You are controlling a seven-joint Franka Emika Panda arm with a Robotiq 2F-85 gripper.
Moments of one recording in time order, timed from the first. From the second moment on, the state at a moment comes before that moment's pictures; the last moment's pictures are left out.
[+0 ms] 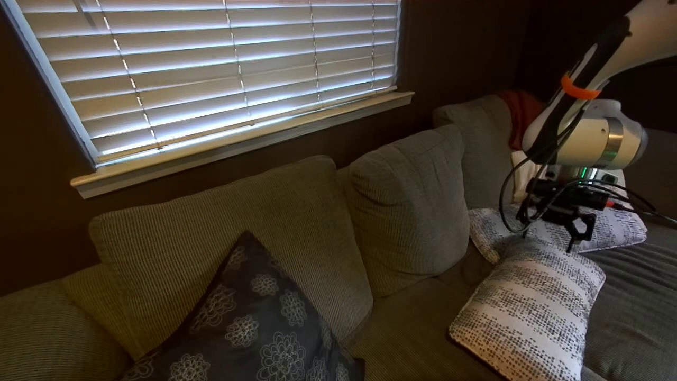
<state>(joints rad) -0.22 0.73 -0.23 -2.15 0.63 2.64 0.44</state>
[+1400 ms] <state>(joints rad) -0.19 1.25 -0.27 -1.72 0.47 2.67 0.54</state>
